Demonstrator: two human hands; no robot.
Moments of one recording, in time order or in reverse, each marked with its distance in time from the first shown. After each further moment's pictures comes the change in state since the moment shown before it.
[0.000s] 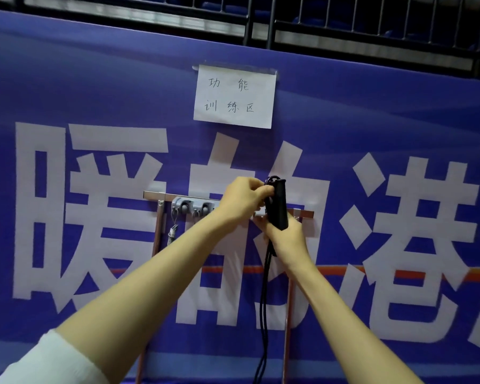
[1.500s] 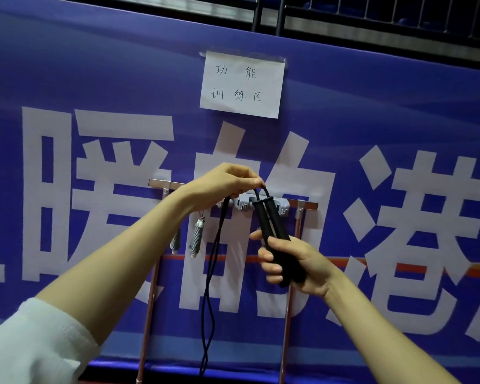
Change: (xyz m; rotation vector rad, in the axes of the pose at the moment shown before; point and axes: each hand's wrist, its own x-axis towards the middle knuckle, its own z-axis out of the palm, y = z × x) left_hand -0.005 -0.019 -0.058 -0.041 -0.313 0.025; right_hand -0.036 0.002 -0.032 0.553 -0.743 0.524
